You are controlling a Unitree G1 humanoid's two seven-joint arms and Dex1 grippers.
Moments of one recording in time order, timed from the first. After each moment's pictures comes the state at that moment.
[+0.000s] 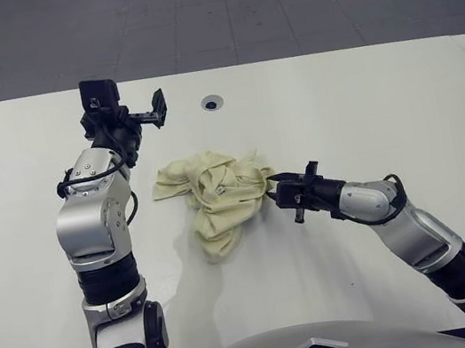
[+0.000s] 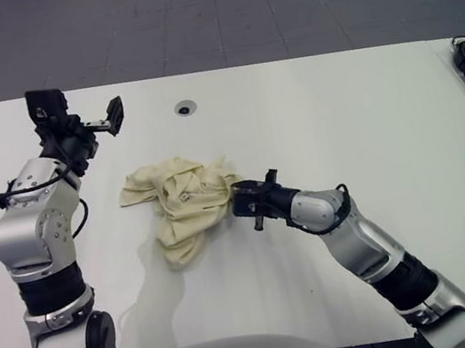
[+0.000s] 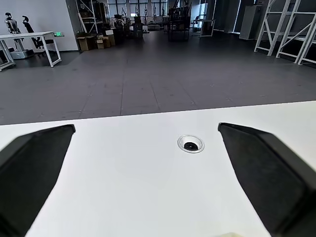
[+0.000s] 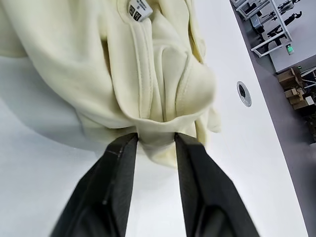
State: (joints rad) left arm -0.43 0.22 0.18 -0.33 -0.16 0.81 -0.15; right arm -0.14 -0.60 0.48 -0.37 -0.32 0.30 0.64
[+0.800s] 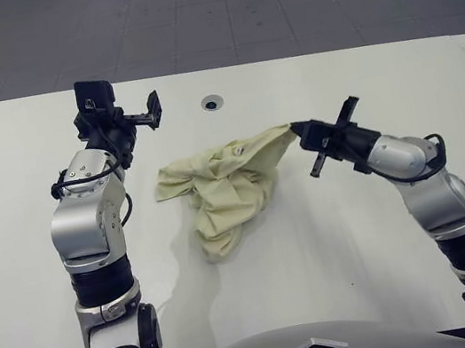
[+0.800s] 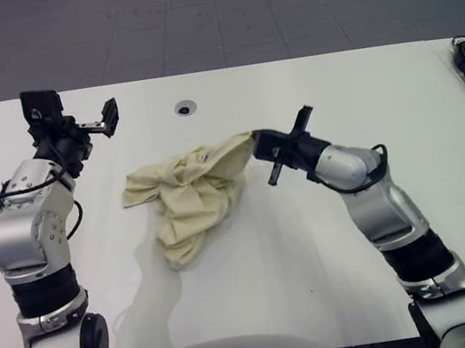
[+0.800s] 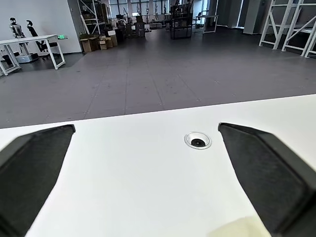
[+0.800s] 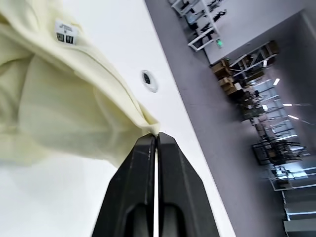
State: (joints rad) left arm -0.39 0.29 0.14 -0.33 -0.15 0.77 -0.18; right arm -0.27 -0.60 0.20 -0.33 -0.28 0.30 0.61
